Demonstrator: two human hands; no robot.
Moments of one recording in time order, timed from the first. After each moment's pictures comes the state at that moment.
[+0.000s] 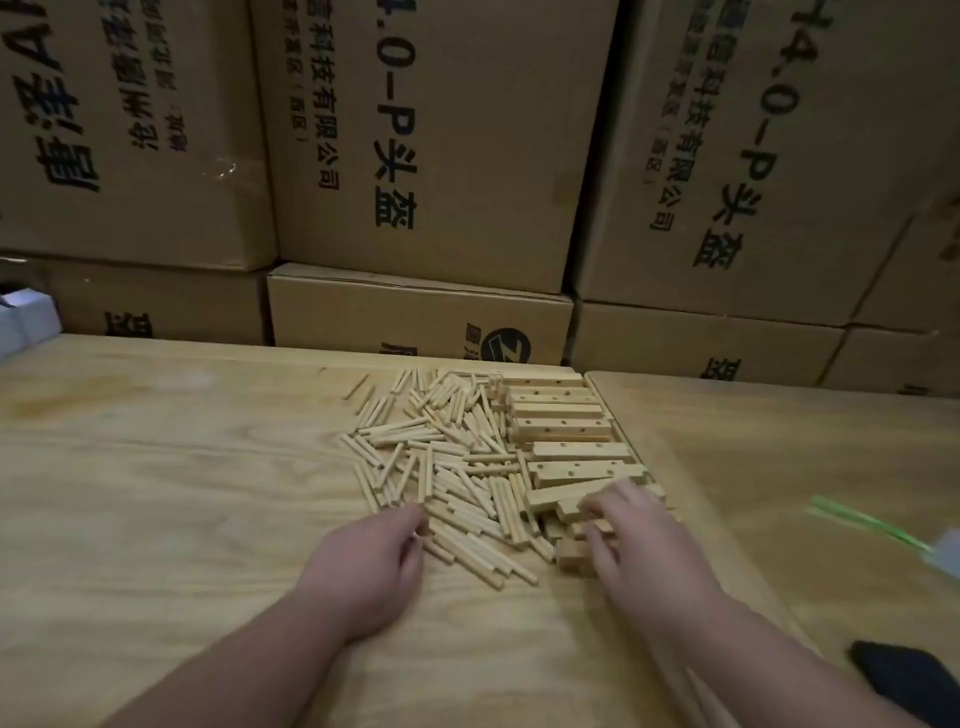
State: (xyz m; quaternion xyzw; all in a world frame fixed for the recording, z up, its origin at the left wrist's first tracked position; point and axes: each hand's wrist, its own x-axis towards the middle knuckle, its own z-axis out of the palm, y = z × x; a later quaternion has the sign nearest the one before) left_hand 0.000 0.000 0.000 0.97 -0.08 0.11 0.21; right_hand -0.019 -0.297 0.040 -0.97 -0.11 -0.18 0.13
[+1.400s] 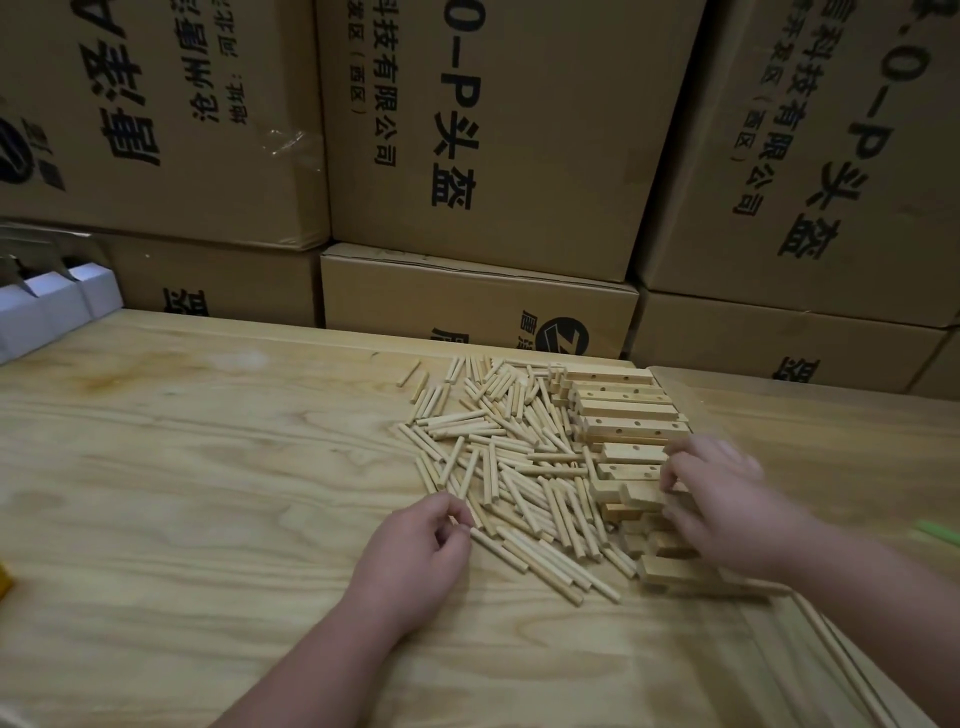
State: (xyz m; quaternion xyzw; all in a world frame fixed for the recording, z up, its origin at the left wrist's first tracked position) left_hand 0.009 0.025 -0.009 0.87 -0.04 0.08 0.48; right_hand 0.037 -0.299 0.081 -0.99 -0.14 -0.04 -0.01
